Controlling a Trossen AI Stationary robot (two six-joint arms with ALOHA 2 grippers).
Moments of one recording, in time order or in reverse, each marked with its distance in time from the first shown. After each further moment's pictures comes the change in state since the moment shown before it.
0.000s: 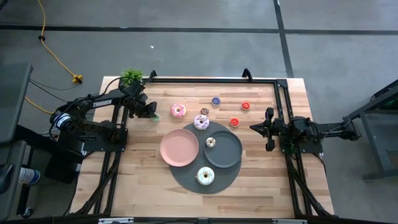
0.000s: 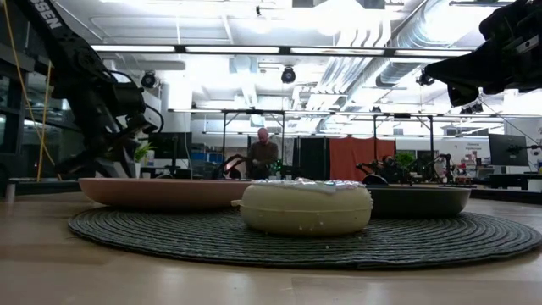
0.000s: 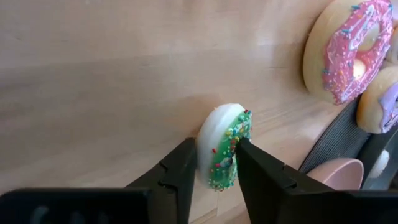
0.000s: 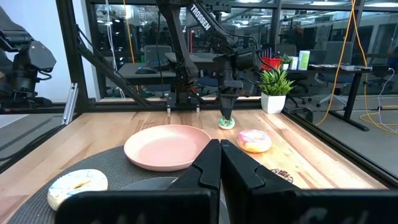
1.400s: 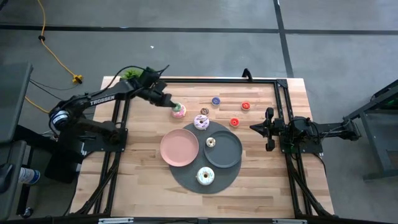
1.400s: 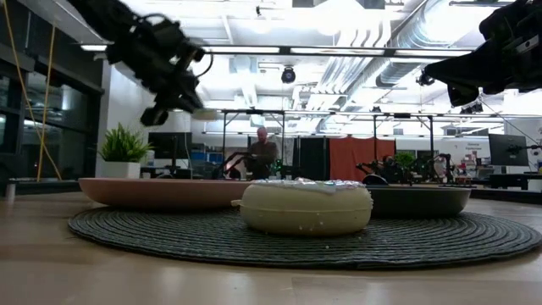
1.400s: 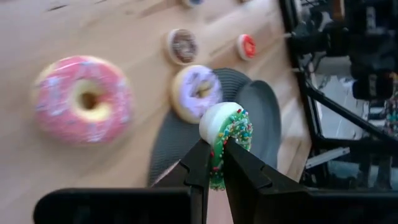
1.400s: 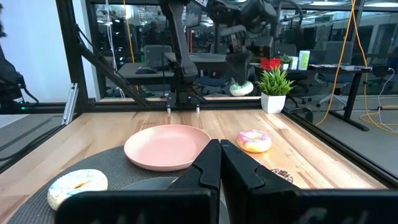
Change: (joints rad) left arm -0.332 -0.001 0.365 0.078 0.058 -0.045; right arm 0.000 0.000 0.000 0.000 0.000 0.000
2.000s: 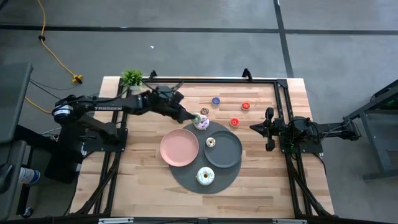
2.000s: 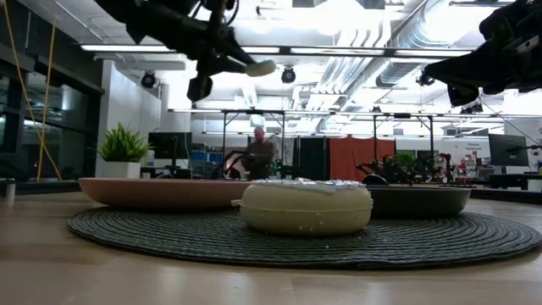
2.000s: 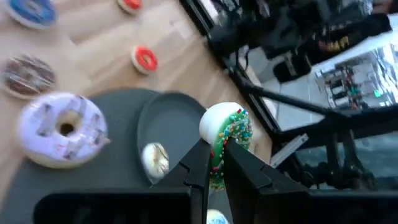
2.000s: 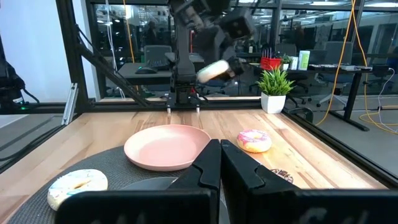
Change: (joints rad) left arm -0.422 0.079 0.039 0.398 -0.265 -0.181; right arm 0.000 0.000 0.000 0.000 0.000 0.000
